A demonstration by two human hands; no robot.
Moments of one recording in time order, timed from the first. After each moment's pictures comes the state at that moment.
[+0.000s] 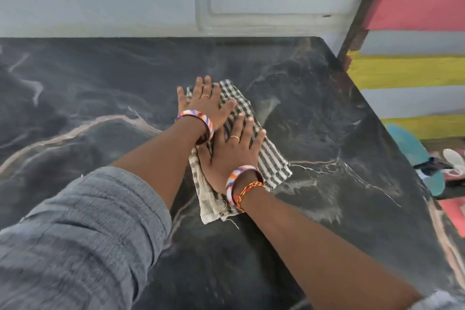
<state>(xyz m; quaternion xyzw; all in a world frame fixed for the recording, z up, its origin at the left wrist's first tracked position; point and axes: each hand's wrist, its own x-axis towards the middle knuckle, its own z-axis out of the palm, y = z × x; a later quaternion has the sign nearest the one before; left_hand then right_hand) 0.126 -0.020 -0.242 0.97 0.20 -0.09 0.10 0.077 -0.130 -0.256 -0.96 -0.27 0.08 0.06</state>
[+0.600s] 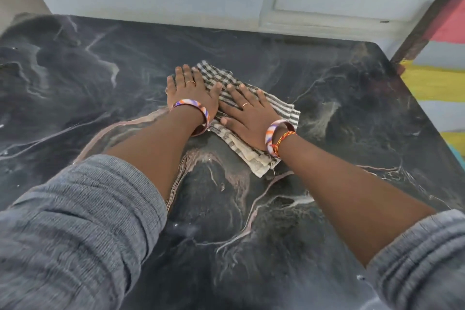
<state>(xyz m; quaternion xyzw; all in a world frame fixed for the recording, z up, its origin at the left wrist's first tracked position) 0.048 0.097 -0.245 0.94 0.32 -0.07 0.08 0.106 -0.042 -0.247 -0.86 -0.50 0.10 -0.02</state>
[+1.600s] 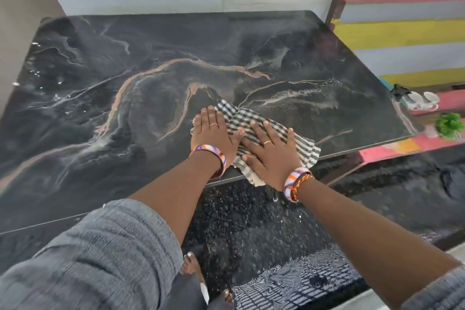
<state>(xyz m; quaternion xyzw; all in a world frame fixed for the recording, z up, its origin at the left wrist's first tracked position) -0.177 -0.064 -0.237 0.98 0.16 -0.11 0.05 -0.144 -0.214 -0.250 -0.93 -0.36 0.09 -0.04</state>
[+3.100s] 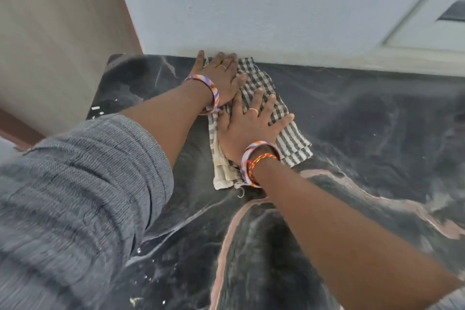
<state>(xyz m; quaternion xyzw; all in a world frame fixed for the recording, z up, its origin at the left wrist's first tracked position) 0.070 0.357 -0.240 0.99 0.14 -0.09 0.02 0.037 0.233 -0.257 -0.96 -0.26 0.07 0.04</state>
